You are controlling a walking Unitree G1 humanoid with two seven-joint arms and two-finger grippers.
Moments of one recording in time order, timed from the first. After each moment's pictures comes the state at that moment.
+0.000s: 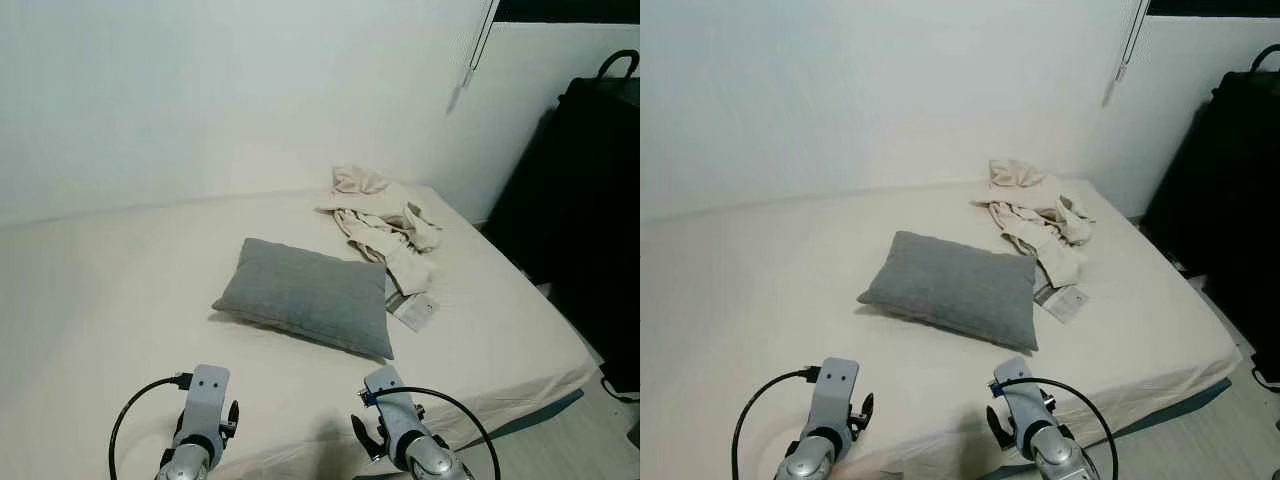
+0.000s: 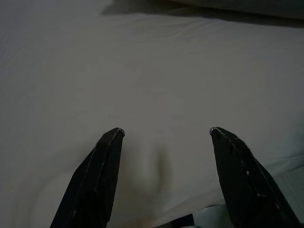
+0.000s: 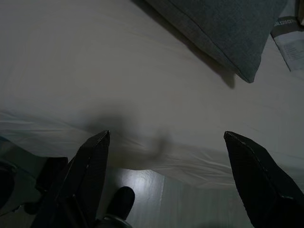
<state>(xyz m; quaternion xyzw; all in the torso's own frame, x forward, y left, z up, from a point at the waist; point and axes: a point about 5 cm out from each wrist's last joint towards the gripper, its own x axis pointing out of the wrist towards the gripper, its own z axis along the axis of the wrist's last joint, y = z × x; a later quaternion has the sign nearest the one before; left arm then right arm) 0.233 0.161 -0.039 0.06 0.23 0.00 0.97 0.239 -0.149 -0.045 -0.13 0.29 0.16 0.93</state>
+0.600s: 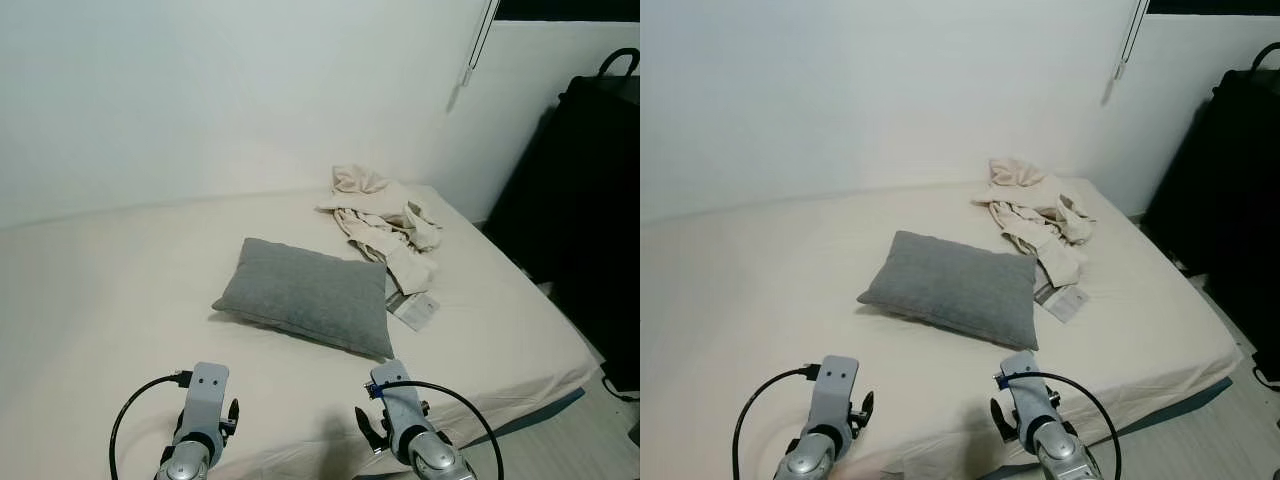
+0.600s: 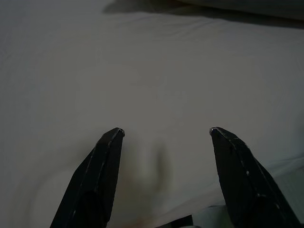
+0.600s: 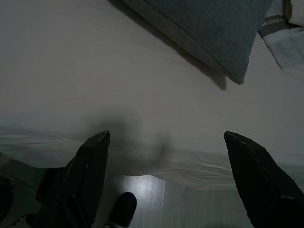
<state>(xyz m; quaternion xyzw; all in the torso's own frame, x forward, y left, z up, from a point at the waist) 0.236 0.161 -0.039 0.05 0.24 0.01 0.97 0.244 -0.154 -0.041 -0.12 0.29 0.14 0.94</state>
